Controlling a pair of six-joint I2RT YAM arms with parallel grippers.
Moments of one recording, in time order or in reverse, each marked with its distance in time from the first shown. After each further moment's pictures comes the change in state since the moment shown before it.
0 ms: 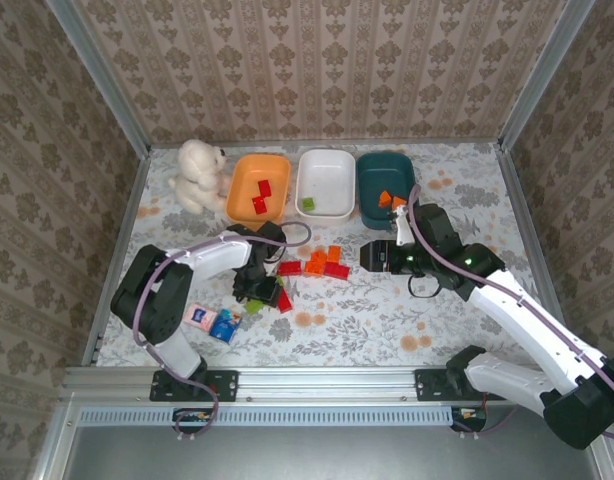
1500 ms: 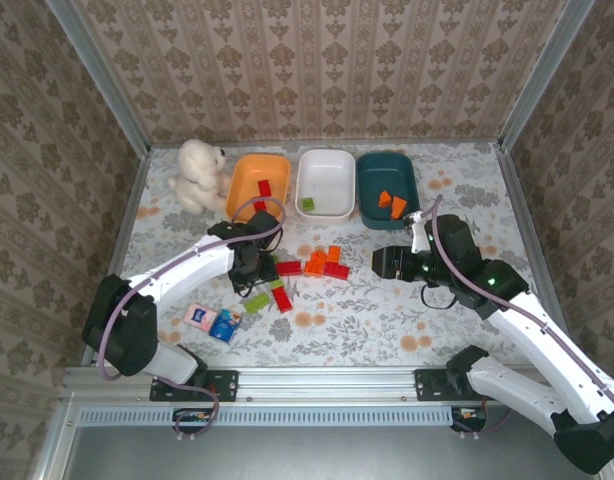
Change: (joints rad) left arm -0.023 -0.216 0.037 -0.007 -0.121 -0.633; right arm 0.000 -0.158 -0.030 -0.051 0.047 -0.003
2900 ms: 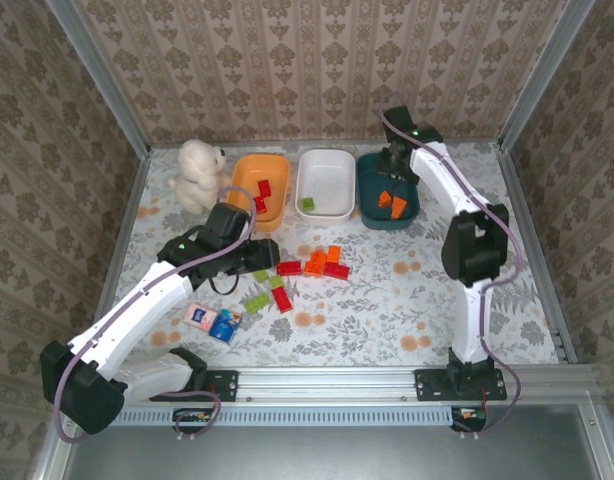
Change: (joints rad) left arm 0.047 -0.338 0.005 0.154 0.171 0.261; right arm -0.260 1.160 1.056 -0.218 0.407 -0.027
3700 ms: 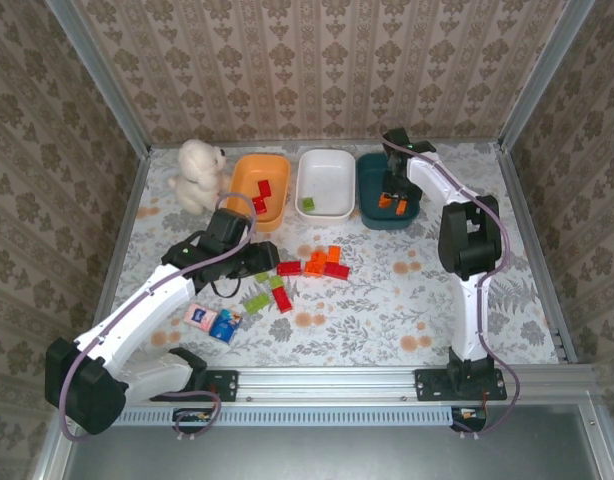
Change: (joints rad) left arm 0.026 -0.006 -0.121 0.092 0.023 -0.066; right arm -0.053 0.179 -0.054 -0.032 0.017 0.010
